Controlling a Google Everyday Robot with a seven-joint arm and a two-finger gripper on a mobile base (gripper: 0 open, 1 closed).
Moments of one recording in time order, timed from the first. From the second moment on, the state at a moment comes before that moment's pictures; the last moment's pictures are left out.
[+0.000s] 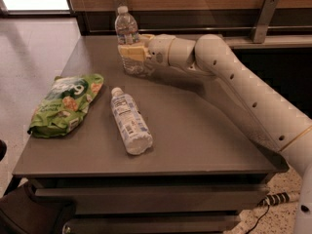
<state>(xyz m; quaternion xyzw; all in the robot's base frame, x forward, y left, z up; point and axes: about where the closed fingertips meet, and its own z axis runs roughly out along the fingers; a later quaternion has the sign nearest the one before) 0.747 0.063 0.892 -0.38 0.62 0.35 0.59</state>
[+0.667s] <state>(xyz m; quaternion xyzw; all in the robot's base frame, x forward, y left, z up) 0.737 0.058 0.884 -0.37 0.63 0.34 0.59</state>
